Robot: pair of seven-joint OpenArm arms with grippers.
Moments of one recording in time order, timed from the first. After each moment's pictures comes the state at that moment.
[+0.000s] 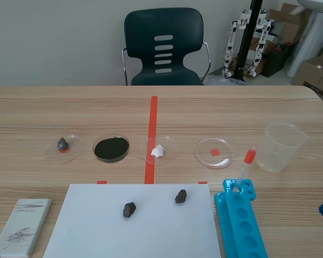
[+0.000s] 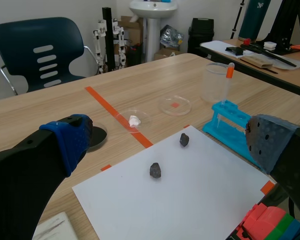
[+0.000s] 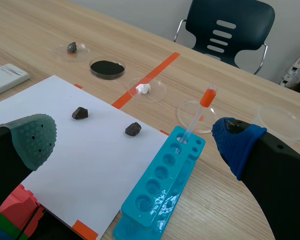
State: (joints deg) left arm 69.8 -41.5 -6.2 106.3 -11.0 -18.9 -60.1; right arm -73.7 16.4 6.3 113.6 -11.9 10.4 48.7
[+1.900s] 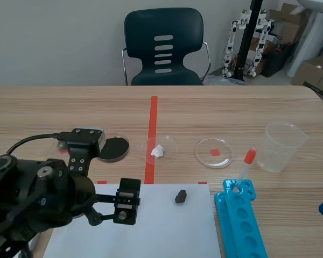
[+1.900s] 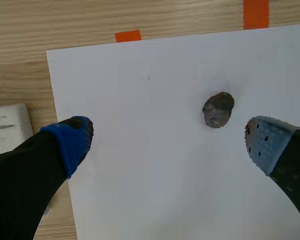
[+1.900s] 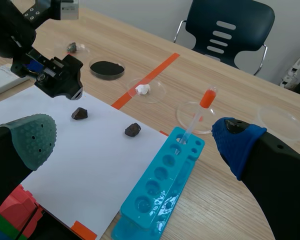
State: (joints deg) left arm 12.0 -15.6 25.5 103.4 -10.3 23.0 53.3; right arm -73.6 16.4 6.3 113.6 -12.1 10.4 48.7
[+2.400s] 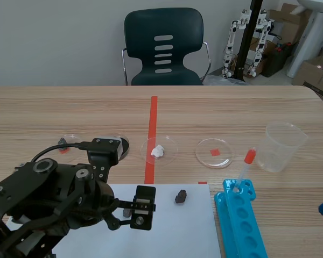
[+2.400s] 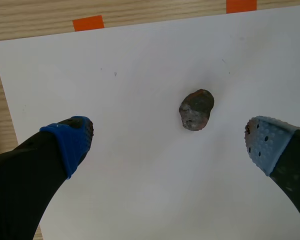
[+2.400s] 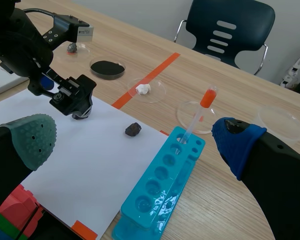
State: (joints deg) left arm 9.1 -10.3 27.5 95.9 -8.4 22.5 53.3; right arm -73.6 16.3 6.3 113.6 -12.1 10.4 48.7
